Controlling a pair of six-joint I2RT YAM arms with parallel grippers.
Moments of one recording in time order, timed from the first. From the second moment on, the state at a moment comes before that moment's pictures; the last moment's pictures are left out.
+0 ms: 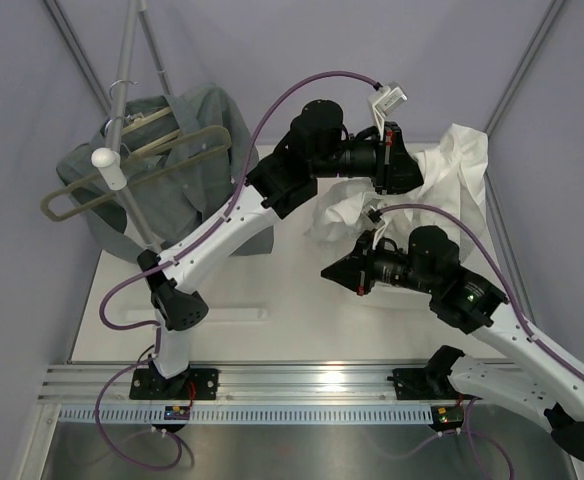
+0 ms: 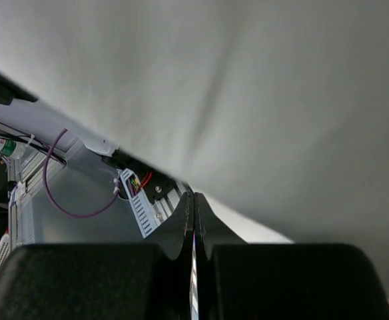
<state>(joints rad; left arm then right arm) -0.94 1.94 2.28 -0.28 0.64 -0.56 0.79 0.82 0.90 -0.31 -0.36 0.47</state>
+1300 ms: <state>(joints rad) -0.91 1.87 2.05 0.01 0.96 -0.85 0.85 1.16 1.05 -0.46 0.48 0.43</state>
